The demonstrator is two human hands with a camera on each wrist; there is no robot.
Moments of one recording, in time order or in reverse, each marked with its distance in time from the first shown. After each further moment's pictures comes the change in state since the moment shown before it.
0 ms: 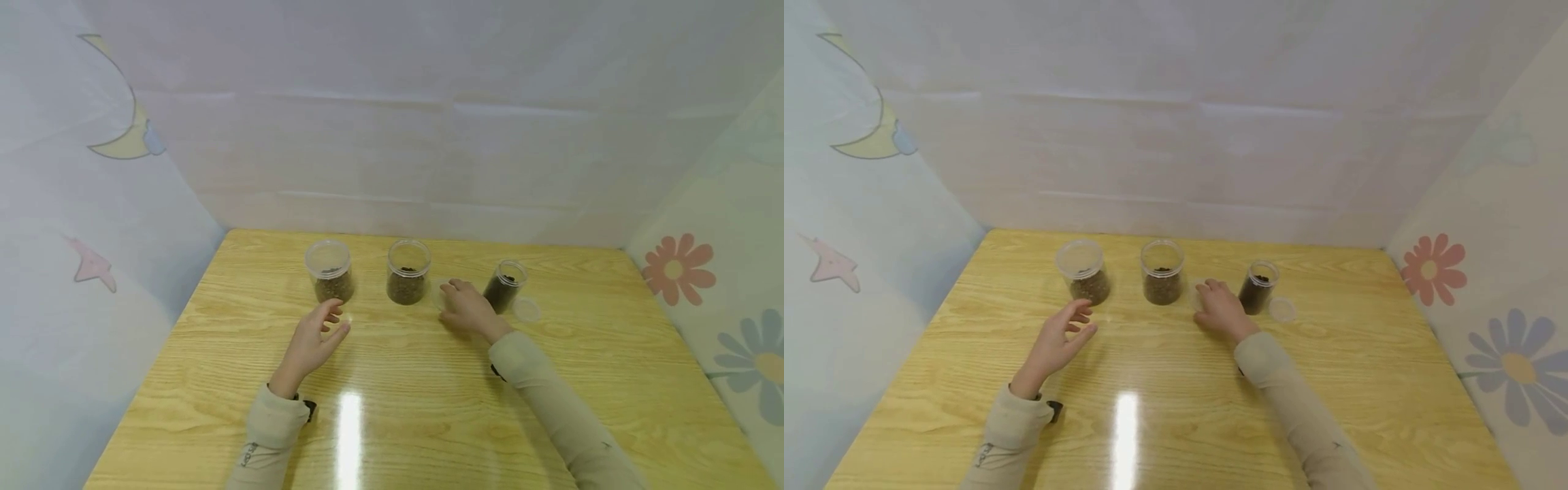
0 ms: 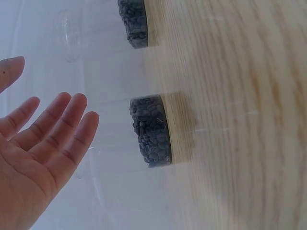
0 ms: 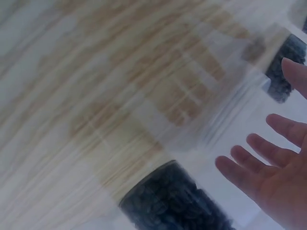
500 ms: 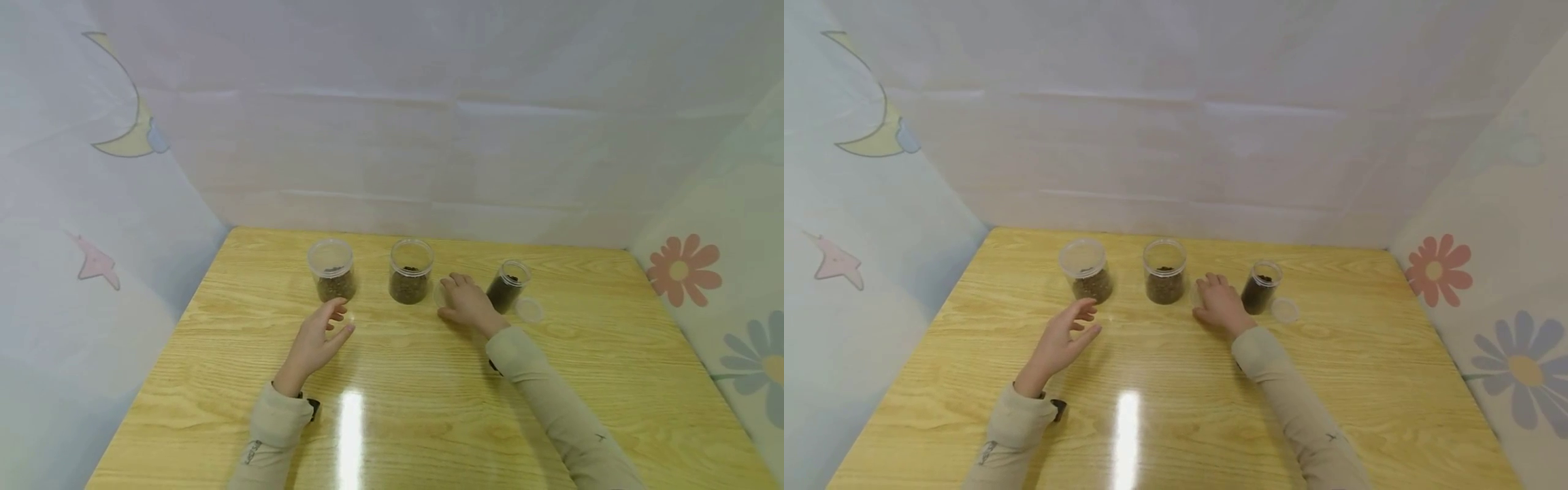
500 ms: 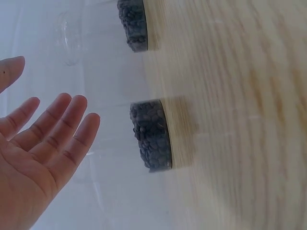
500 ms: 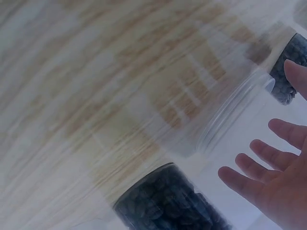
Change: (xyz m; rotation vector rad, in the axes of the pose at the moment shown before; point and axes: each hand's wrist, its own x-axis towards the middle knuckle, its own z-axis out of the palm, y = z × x) left_hand 0.002 0.000 0.003 0.007 -0.024 -0.009; right_hand 0.013 0.001 0.003 -0.049 -0.016 0.032
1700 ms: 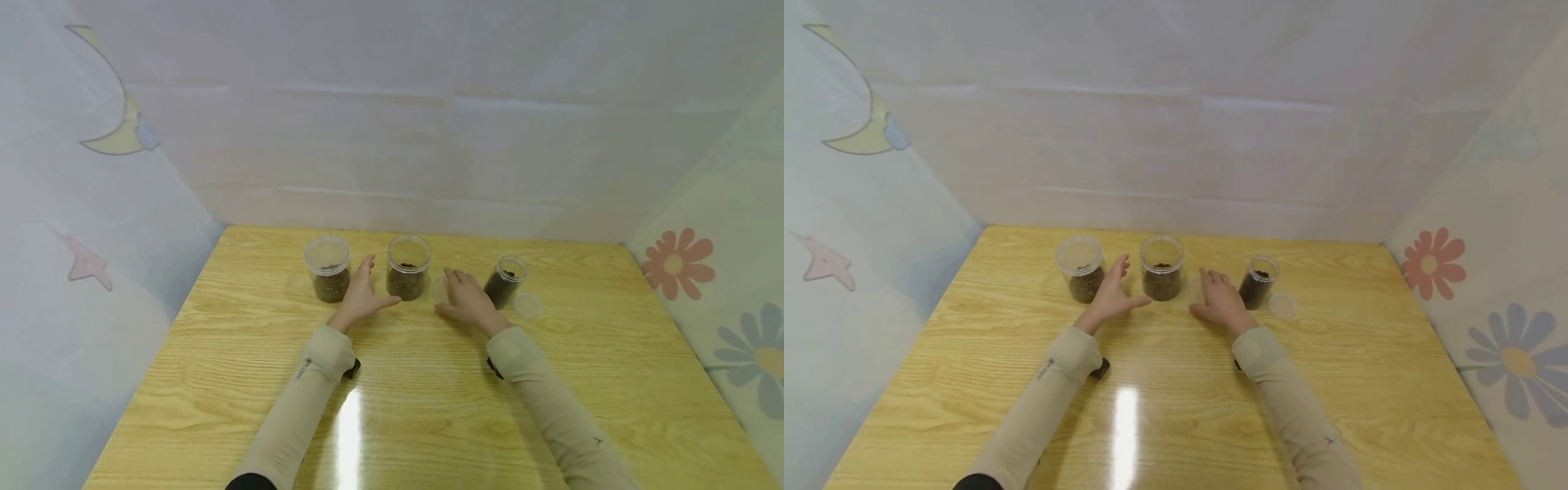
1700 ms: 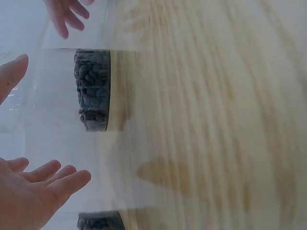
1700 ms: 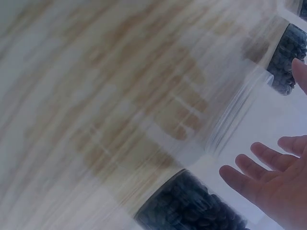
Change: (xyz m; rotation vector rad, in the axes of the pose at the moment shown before) left_hand 0.092 -0.015 0.060 -0.136 -0.137 -0.273; right_hand -0.004 0.004 0.002 0.127 -0.002 0.075
